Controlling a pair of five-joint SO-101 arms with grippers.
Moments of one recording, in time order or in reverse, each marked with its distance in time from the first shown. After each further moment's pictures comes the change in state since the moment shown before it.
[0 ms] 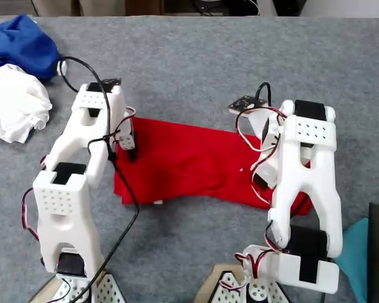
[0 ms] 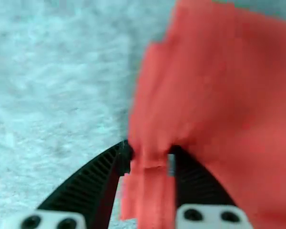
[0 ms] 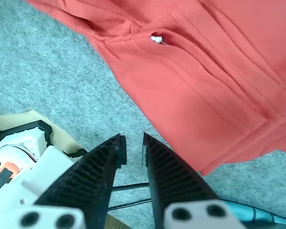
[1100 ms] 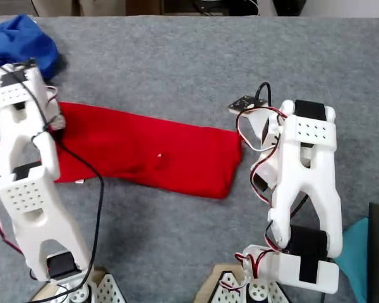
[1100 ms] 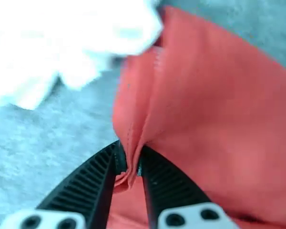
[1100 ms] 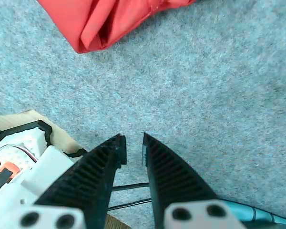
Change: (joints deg) left arm -20.7 1.8 -19.3 6.0 -9.1; right arm 0.0 0.0 0.0 0.0 0.0
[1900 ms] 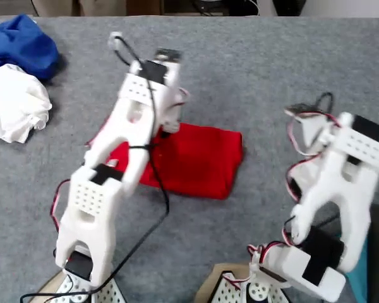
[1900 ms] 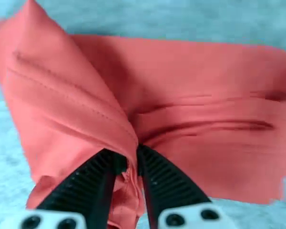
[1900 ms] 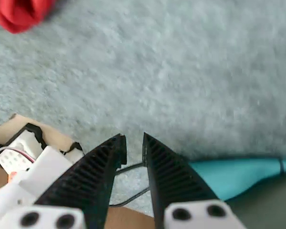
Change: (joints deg) left arm 41.2 0.0 -13.7 11.7 10.3; right arm 22.9 0.2 0.0 0.2 1.7
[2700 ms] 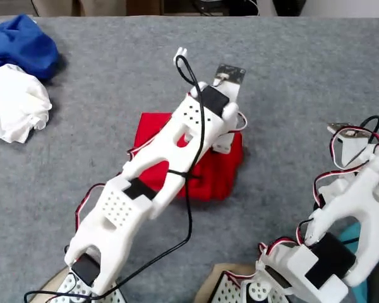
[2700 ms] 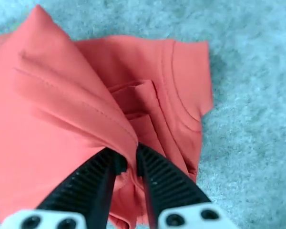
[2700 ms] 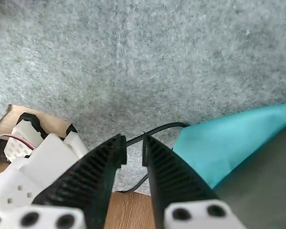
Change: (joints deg) left arm 14.9 5.2 -6.7 -3.3 7.4; right arm 13.6 0.0 0.2 1.4 3.5
